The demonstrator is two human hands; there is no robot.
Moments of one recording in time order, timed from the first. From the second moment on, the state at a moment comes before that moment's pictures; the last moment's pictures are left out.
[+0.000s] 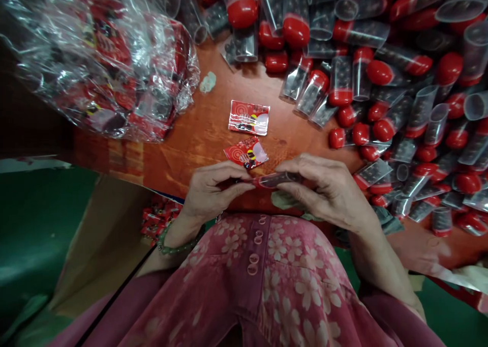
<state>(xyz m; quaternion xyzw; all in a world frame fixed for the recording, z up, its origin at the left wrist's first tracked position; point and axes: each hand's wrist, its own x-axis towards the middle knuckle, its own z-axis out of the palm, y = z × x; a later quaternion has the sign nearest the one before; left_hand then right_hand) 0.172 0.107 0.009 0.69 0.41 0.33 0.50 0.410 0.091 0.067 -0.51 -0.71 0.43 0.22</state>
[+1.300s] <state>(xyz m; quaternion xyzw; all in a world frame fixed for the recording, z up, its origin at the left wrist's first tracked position) 0.174 0.111 0.014 0.67 0.43 0.13 0.59 0.402 0.083 0.038 -0.54 -0.63 0.50 0.24</state>
